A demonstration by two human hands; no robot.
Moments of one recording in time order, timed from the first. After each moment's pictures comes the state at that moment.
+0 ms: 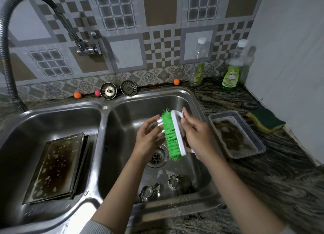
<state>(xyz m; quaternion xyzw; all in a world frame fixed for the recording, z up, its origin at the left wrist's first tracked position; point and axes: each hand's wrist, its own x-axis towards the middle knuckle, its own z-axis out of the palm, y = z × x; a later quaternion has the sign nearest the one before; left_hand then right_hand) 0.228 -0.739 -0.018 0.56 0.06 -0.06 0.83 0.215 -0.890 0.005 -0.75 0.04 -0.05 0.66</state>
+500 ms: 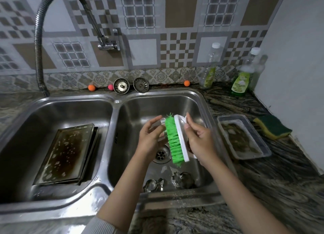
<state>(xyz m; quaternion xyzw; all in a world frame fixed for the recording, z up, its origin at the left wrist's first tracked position) 0.206 -0.724 -0.017 0.53 0.13 -0.03 0.84 0.194 -0.874 0.000 -0.77 -0.02 -0.05 0.63</state>
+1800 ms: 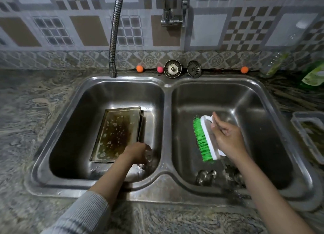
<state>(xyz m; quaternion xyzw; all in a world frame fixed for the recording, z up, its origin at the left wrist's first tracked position) 0.183 -0.455 -0.119 0.95 0.00 -0.30 0.09 0.204 -0.748 -0.040 -0.80 0.00 0.00 0.59</state>
